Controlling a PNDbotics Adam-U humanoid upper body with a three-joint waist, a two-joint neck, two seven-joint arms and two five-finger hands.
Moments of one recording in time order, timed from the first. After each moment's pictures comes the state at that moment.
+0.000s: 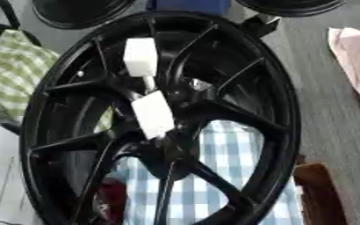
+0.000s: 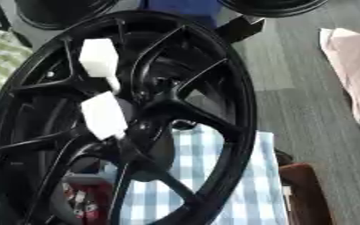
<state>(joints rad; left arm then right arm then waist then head) -1.21 0.87 -0.31 -1.46 -0.07 0.17 -0.71 -0.01 -0.50 -0.18 -1.98 -0.19 0.12 -0.28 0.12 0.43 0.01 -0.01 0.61</state>
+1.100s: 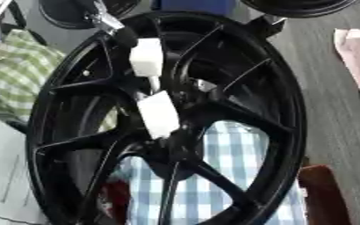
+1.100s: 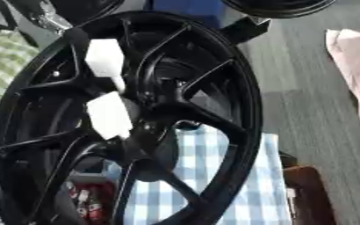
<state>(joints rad) -1.33 0.69 -0.48 -1.30 -0.24 0.19 -0.90 -0.01 -0.50 -0.17 -1.98 -0.19 0.12 -0.28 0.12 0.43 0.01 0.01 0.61</state>
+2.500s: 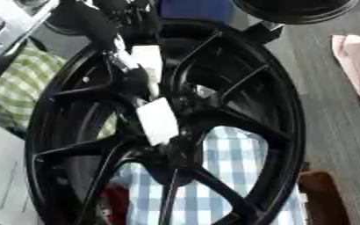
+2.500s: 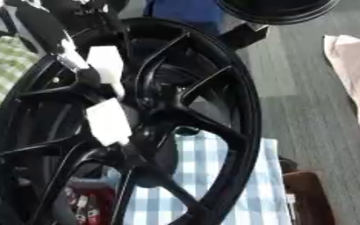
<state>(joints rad) -1.32 0.70 -0.58 -1.43 -0.28 0.26 -0.90 -0.01 -0.50 -0.17 -1.98 -0.19 0.13 -0.27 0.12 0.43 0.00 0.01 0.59</state>
